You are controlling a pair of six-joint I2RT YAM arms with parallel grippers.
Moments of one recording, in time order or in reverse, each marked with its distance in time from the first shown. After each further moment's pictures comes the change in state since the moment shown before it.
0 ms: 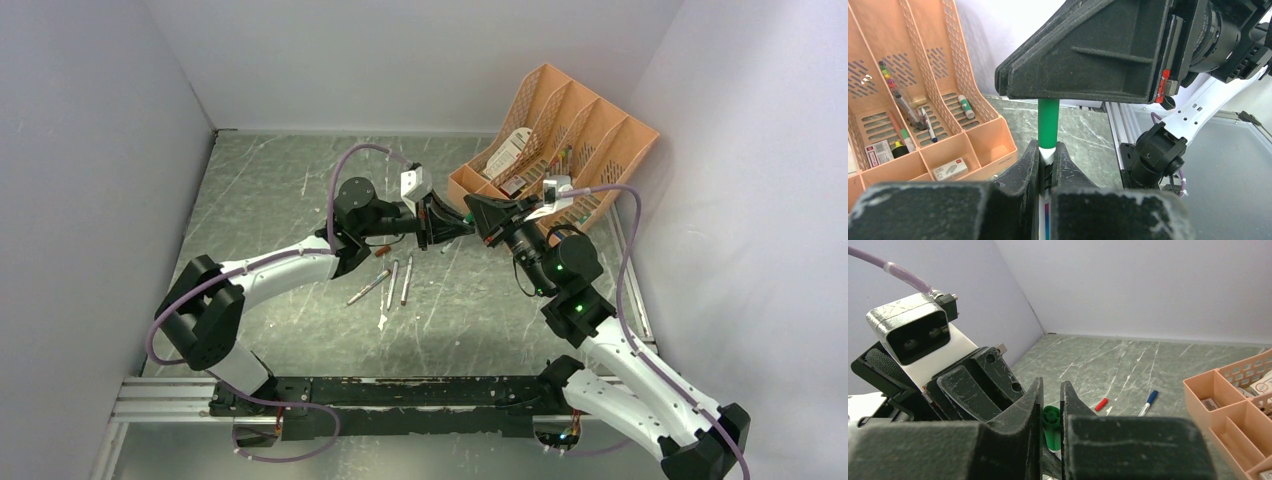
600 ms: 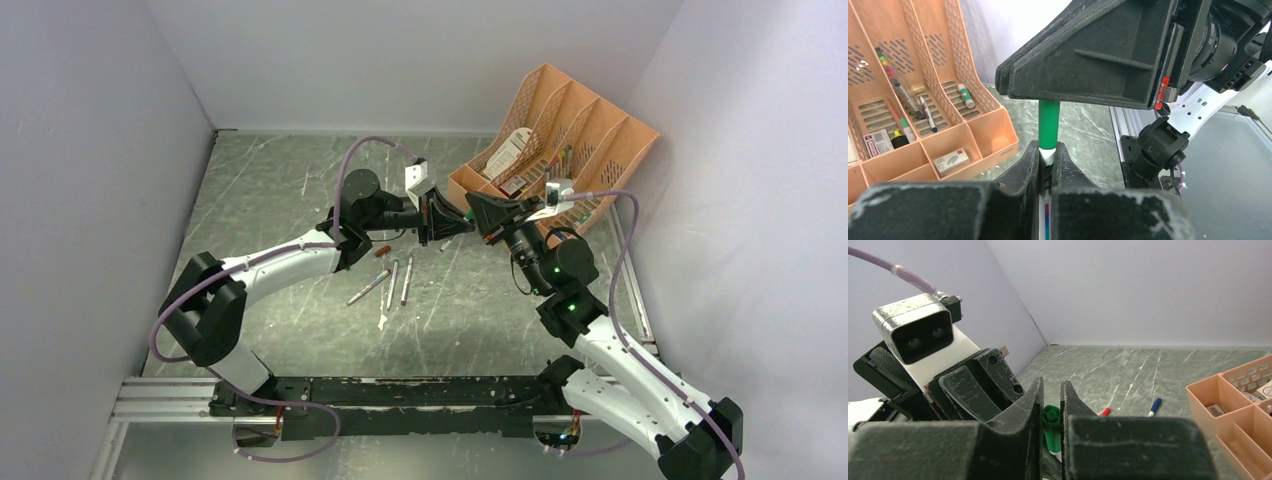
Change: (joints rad) left arm 0.011 0.020 0.056 -0.091 0.023 0.015; right arm -0.024 0.024 -0.071 0.140 -0.001 0.044
